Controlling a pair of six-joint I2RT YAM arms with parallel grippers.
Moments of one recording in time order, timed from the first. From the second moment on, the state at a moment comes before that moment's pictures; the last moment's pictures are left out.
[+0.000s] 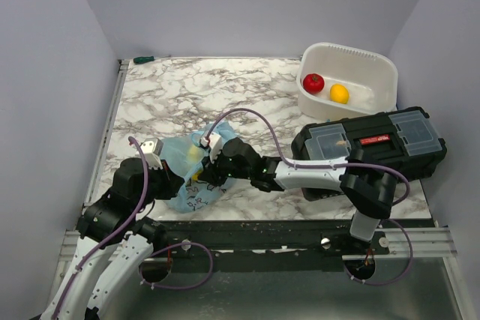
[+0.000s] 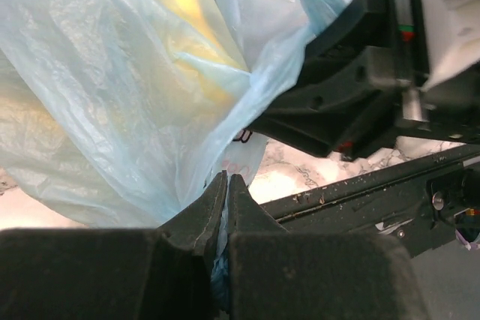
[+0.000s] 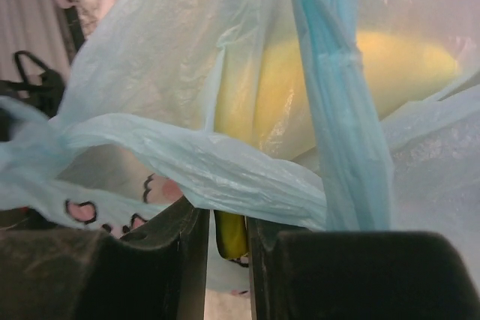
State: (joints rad) left arm -0.45 0.38 0.74 -0.94 0.05 -0.51; right arm 1.14 1.79 1.08 0.30 -0.10 0.17
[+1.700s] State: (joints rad) left arm -0.45 0.37 0.74 -0.94 0.05 -0.51; right arm 1.15 1.79 0.88 0.44 -0.03 0.22
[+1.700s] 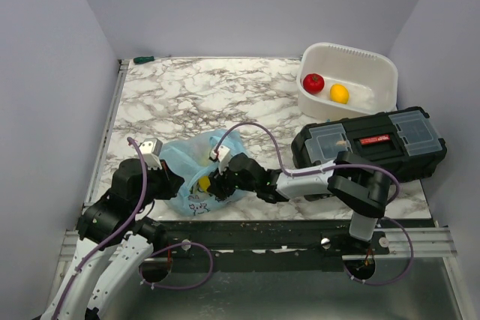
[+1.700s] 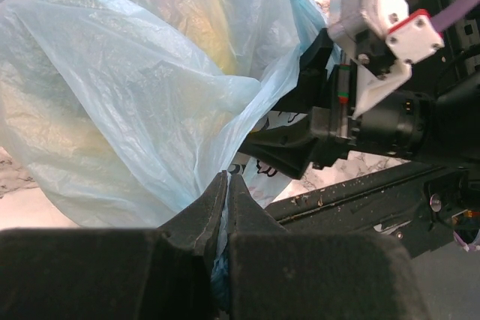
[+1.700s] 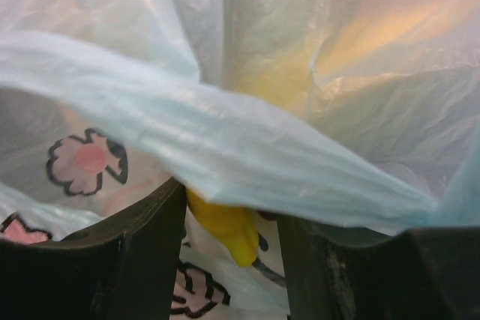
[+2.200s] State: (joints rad) left arm -0.45 0.37 0.74 -0.93 0.05 -0.51; right arm 1.17 1.84 0.97 0.39 0.01 0.32
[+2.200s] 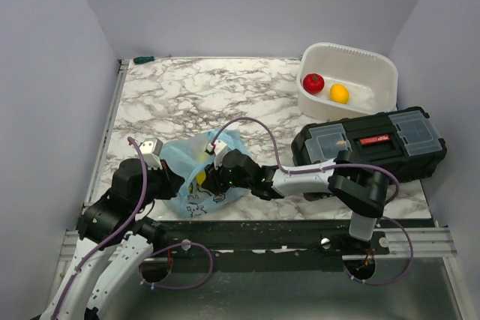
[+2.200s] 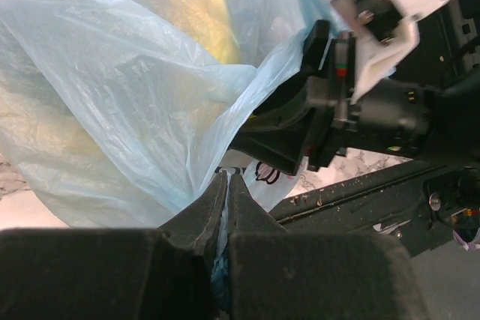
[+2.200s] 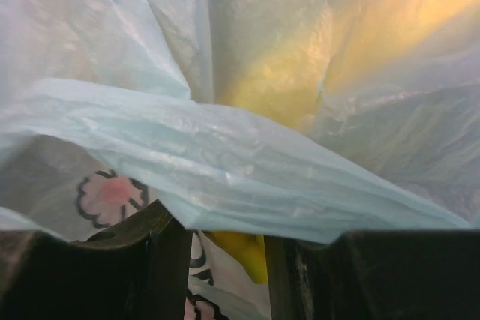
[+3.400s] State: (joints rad) left arm -0.45 0.33 0.74 -0.93 0.03 -0.53; right arm 1.12 1.33 1.07 -0.13 -0.58 0.26
